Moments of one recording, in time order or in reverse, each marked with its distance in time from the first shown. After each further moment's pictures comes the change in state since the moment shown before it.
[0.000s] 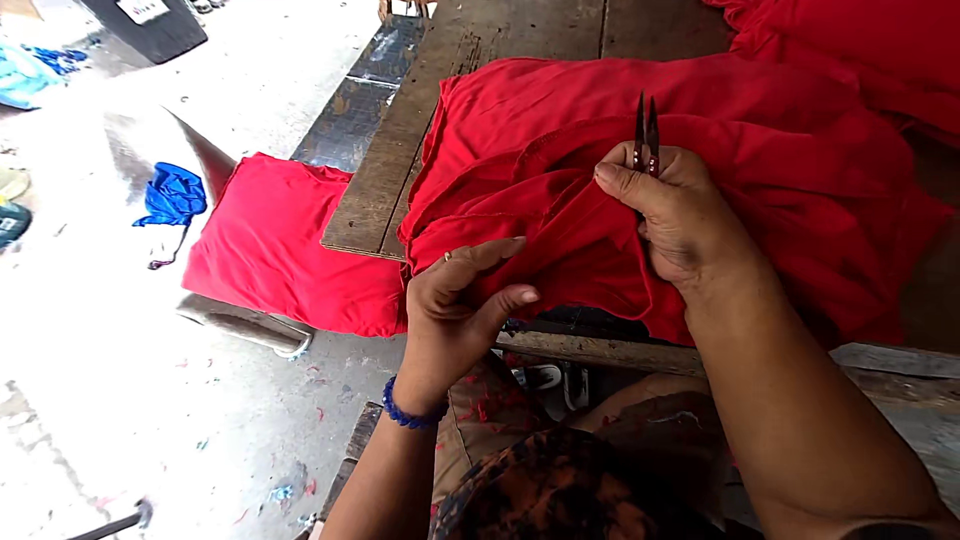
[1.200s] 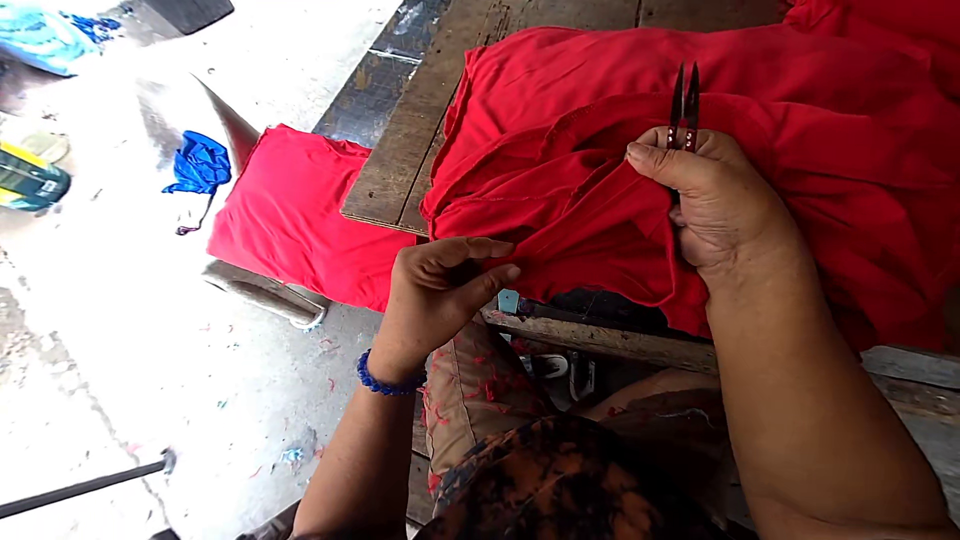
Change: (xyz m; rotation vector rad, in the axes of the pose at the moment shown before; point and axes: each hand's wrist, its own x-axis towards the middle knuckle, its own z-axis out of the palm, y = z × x) left_hand -0.016 0.006 -0.032 -0.040 -0.085 -0.179; right_hand -0.002 0.003 -0.003 0.093 0.020 0.165
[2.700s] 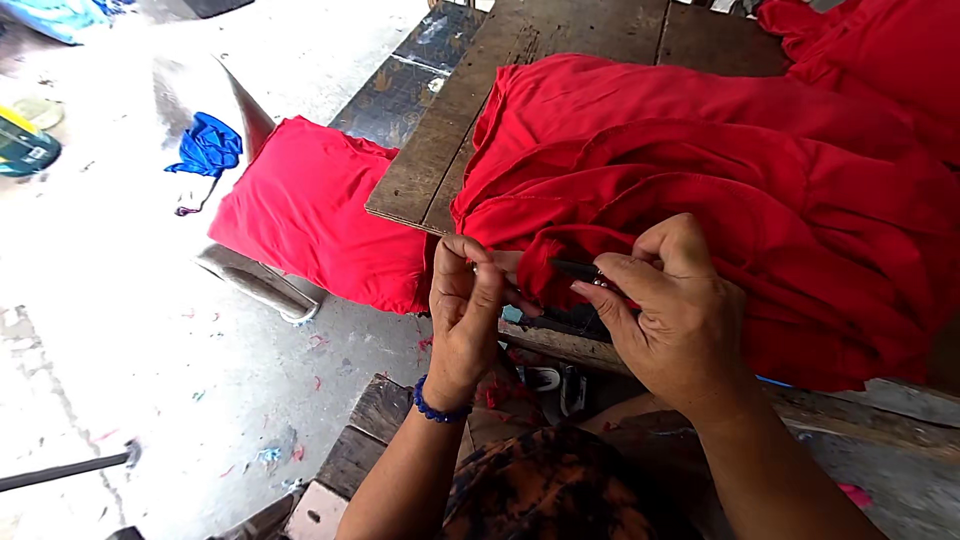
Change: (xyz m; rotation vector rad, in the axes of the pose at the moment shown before) left_hand -0.013 -0.006 0.036 -0.608 0.269 0.070; right_hand -0.078 -0.001 0.062 -1.101 0.130 -0.682
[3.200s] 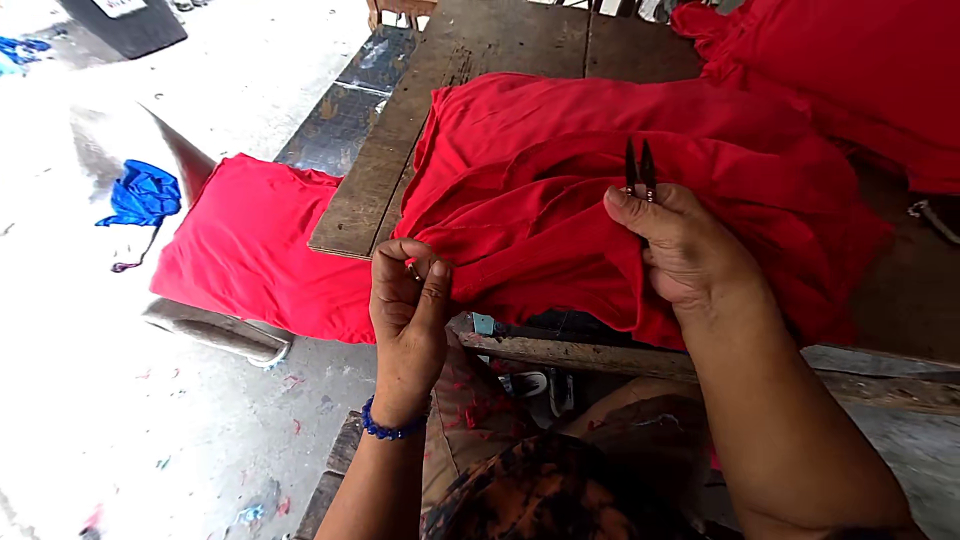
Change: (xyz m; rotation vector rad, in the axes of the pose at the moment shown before) left_hand 0.021 0.002 -0.004 0.262 0.061 -0.097; right_hand 0.034 0.082 -0.013 1.114 -0.156 0.640
